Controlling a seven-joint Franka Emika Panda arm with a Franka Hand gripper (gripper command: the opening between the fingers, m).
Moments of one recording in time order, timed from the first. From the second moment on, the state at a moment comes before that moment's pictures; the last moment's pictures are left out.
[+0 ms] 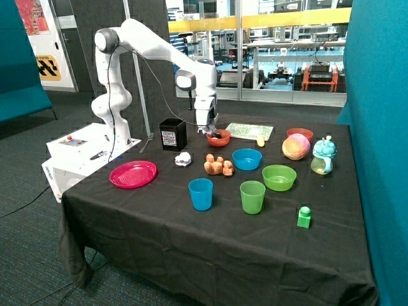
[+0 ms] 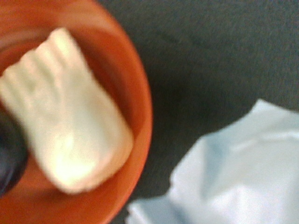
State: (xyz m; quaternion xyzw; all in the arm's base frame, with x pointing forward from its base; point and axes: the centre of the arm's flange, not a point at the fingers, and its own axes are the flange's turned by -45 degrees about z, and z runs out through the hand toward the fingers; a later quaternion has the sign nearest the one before) arm 0.563 -0.013 0.382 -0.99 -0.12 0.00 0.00
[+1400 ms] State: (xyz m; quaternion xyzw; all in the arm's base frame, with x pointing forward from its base) arm 0.416 0.003 0.432 -0.98 -0.19 0.00 0.00
